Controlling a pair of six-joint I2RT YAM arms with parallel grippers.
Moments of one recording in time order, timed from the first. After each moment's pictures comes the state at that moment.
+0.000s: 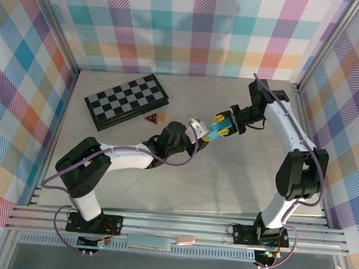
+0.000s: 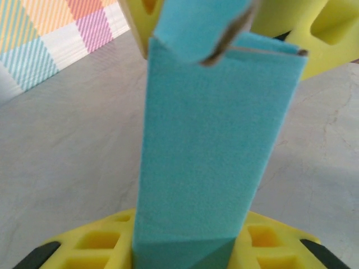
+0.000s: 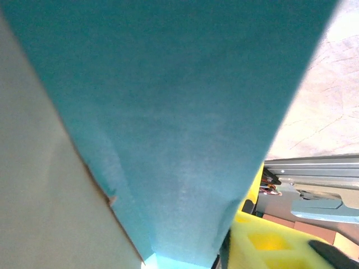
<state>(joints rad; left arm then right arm) -0.82 1.71 0.92 0.47 0.09 0.13 0.20 1.74 1.58 -1.19 -0.84 1.15</state>
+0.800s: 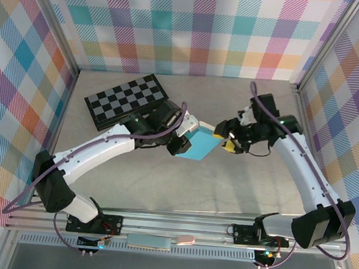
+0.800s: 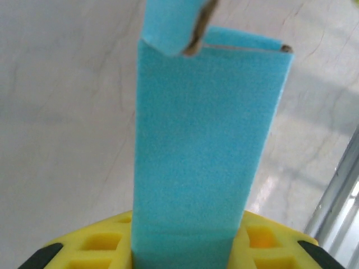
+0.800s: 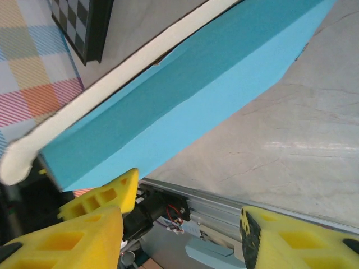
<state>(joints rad) -0.81 1.50 1.42 -0.85 0.11 0.01 0.36 1.31 1.32 -1.05 -0.61 0.81</state>
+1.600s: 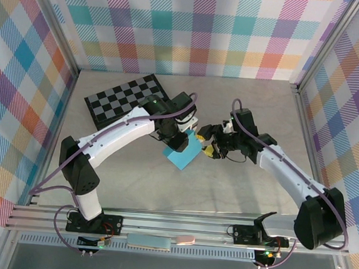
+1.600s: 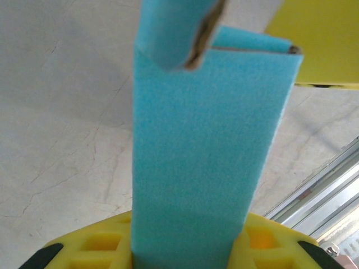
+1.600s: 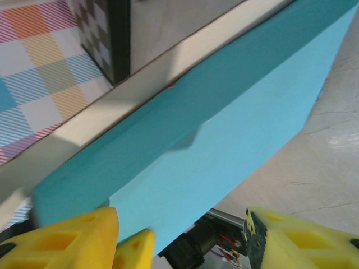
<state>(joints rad) -0.79 1.76 1.76 -1.28 0.06 -0.14 0.48 1.29 0.97 -0.43 -0.61 1.27</state>
